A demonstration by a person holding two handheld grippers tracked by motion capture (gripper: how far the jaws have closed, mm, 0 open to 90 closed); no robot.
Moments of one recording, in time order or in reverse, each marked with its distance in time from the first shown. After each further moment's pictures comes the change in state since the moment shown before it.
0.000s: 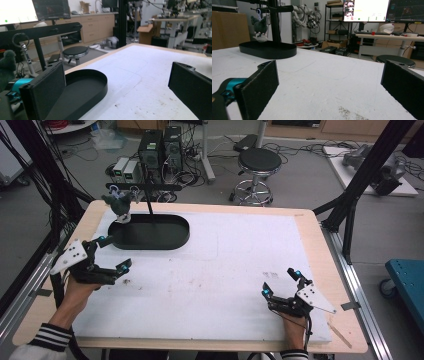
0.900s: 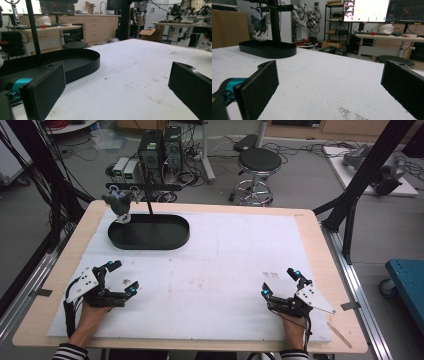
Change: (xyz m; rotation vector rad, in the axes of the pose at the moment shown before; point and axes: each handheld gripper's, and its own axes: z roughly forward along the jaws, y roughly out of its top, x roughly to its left) left arm -0.024 -0.073 -0.009 0.001 0.037 -0.056; right arm 0.001 0.000 0.000 0.002 -0.002 -0.017
